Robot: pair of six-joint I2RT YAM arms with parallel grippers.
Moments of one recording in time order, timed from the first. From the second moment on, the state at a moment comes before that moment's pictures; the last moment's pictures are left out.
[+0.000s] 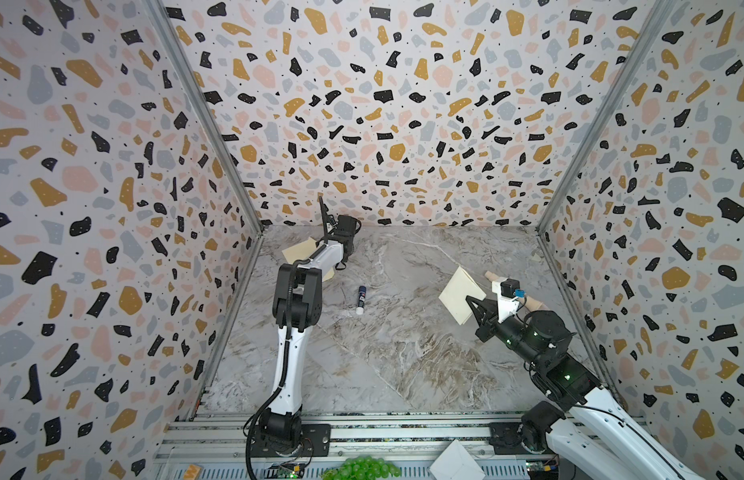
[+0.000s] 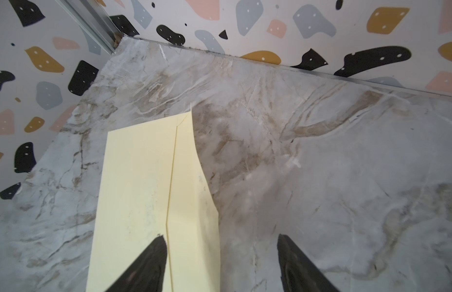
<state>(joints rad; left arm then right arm) -0.23 2.42 1.97 -0.48 -0.59 -0.37 0.55 0.61 0.52 -0.02 -0.13 0.17</state>
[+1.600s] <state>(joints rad) -0.86 1.46 1.37 -0.48 -0.80 -0.54 0.45 0.56 0.66 -0.20 -0.10 0.02</state>
